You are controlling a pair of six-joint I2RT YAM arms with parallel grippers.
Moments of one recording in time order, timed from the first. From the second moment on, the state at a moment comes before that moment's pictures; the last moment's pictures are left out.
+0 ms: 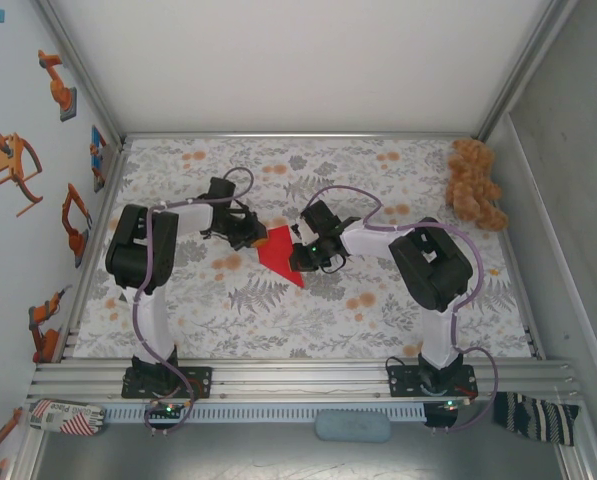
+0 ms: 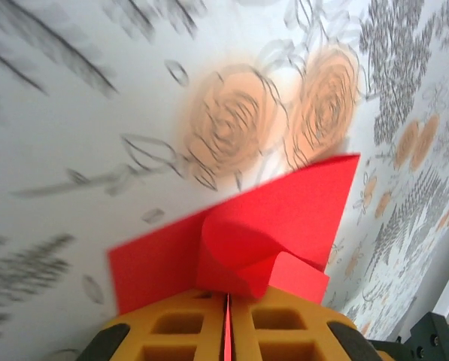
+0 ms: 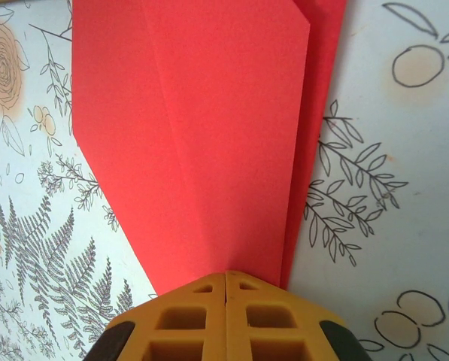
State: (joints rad) left arm -0.33 2.03 1.21 -0.38 0.62 -0.62; right arm 0.69 1.97 1.16 -0.33 -0.47 0.45
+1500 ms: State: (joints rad) left arm -0.46 1.95 1.13 -0.30 0.54 -0.62; right arm 0.70 1.98 1.19 -0.29 -0.40 0.65
